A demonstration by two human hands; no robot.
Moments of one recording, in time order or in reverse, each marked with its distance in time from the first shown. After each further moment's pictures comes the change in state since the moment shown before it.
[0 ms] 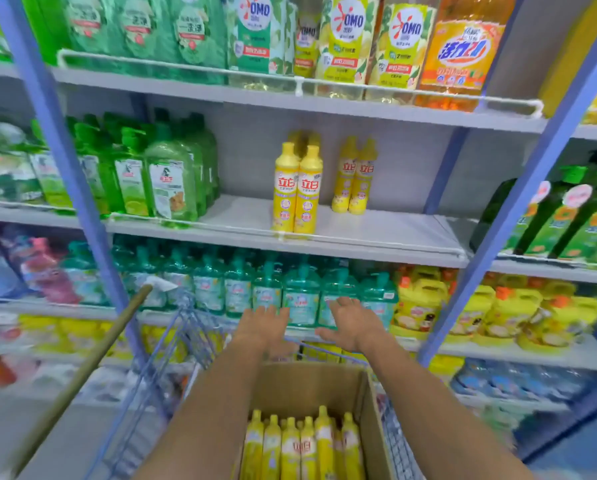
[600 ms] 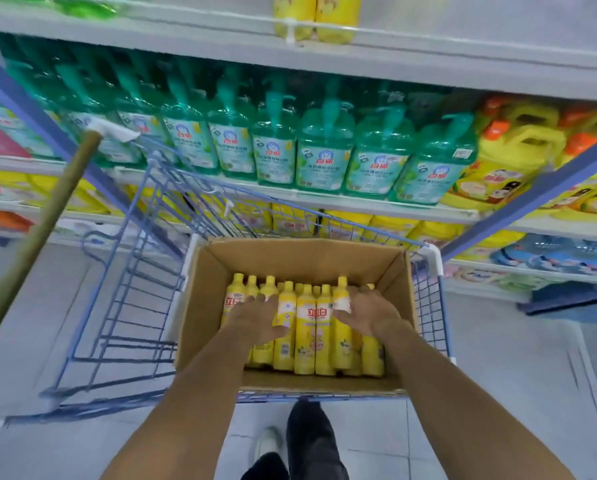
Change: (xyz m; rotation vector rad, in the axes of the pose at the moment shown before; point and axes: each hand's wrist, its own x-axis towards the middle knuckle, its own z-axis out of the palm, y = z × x) left_hand 0.021 -0.006 0.263 -0.235 -0.604 -0.121; right_hand 0.010 0.028 0.263 0.200 -0.573 0.130
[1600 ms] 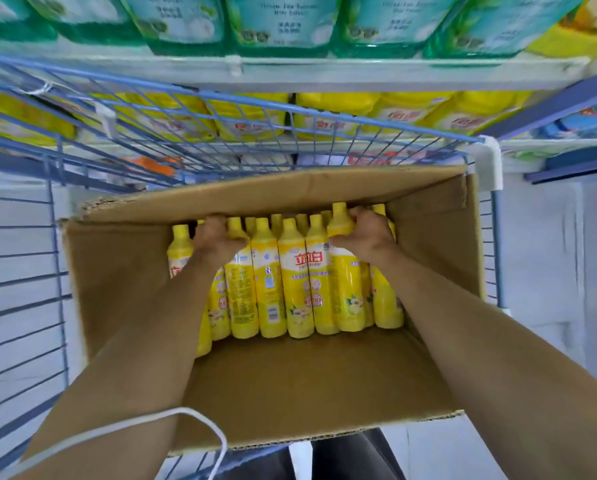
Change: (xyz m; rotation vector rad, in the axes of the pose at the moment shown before) left_hand 0.233 -0.062 0.068 -0.614 0.119 -0.269; right_hand 0.166 0.040 0.082 0.481 0.031 0.318
